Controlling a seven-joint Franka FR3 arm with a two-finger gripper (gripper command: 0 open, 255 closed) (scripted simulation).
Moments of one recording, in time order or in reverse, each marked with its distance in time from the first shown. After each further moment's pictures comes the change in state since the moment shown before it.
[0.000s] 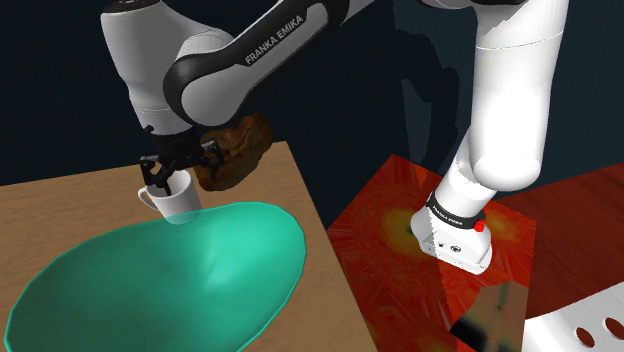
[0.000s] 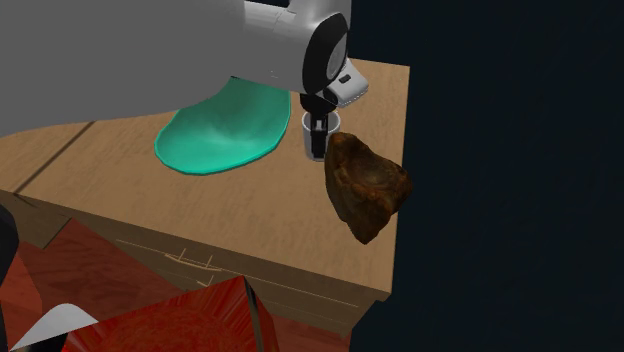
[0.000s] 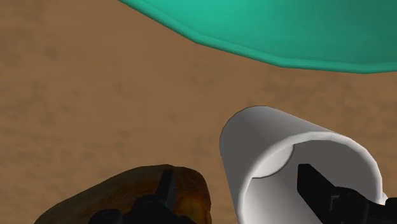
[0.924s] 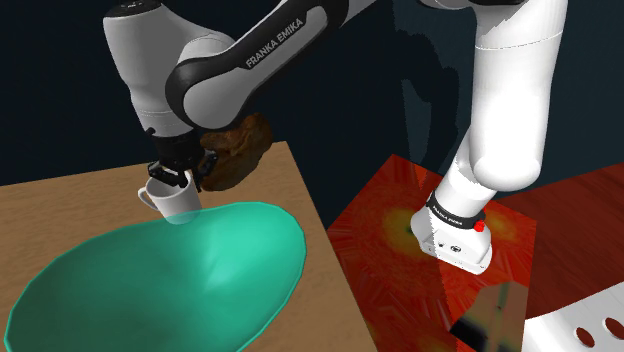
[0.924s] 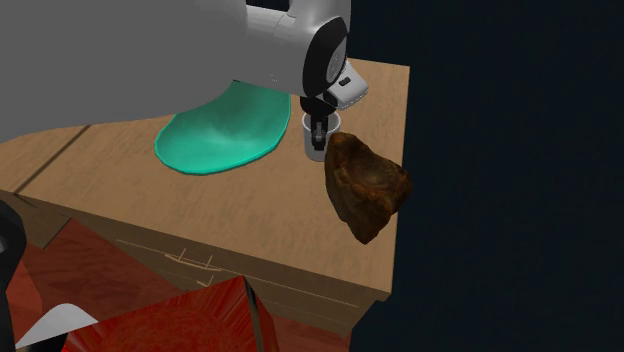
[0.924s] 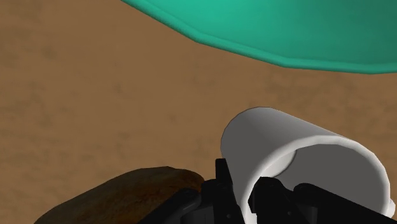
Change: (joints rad) arm 0.000 0.004 -0.002 -0.007 -0.003 0.010 0.002
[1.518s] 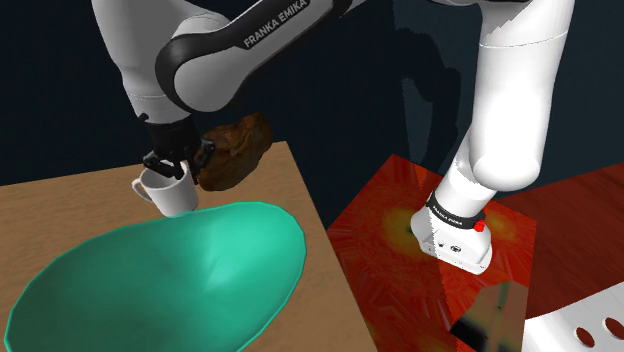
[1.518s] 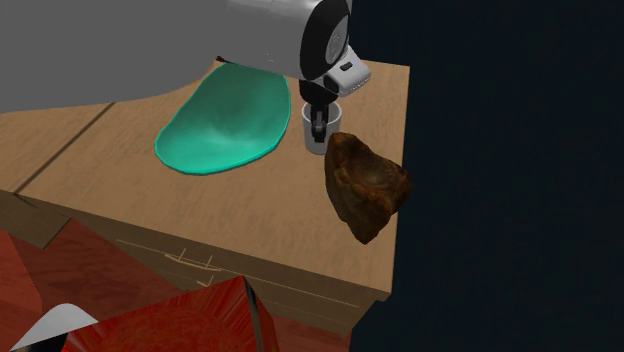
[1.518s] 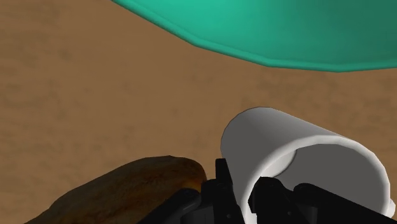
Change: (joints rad) arm -0.008 -0.031 0.012 0.027 0.024 -0.053 -0.015
